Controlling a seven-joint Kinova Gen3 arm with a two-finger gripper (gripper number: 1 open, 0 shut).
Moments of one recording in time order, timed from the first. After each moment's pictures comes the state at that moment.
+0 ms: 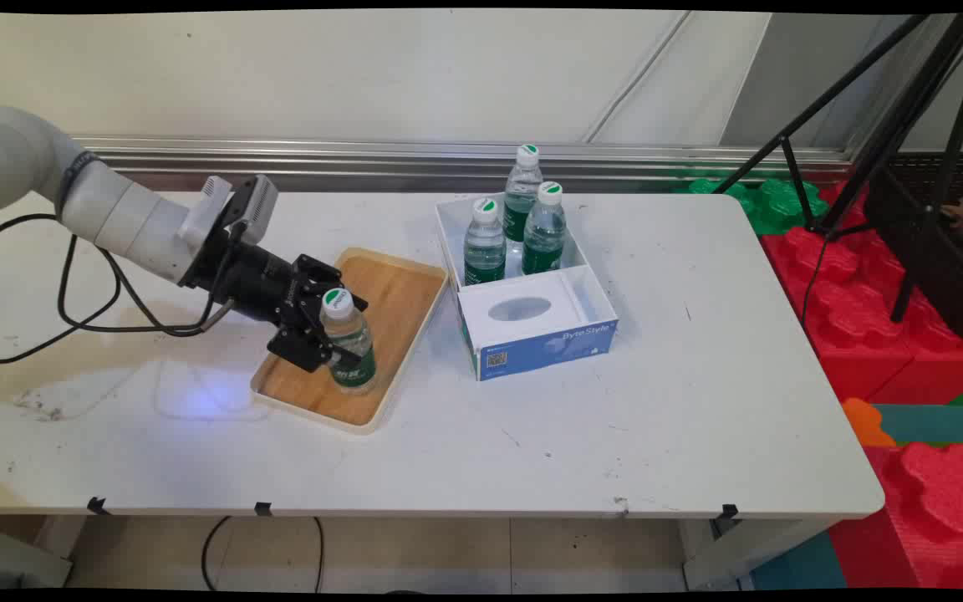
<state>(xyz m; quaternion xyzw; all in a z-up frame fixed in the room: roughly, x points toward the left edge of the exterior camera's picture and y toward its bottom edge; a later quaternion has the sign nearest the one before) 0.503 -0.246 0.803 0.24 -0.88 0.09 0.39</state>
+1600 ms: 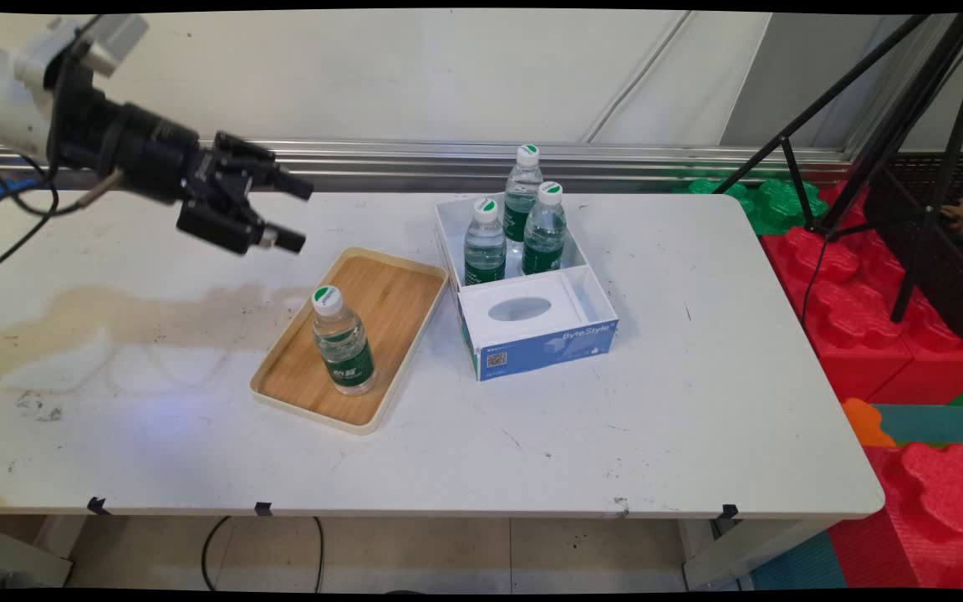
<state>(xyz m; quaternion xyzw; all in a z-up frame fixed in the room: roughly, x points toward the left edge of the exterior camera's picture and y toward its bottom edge) 0.552 -0.221 0.939 0.26 -0.84 0.13 0.45</state>
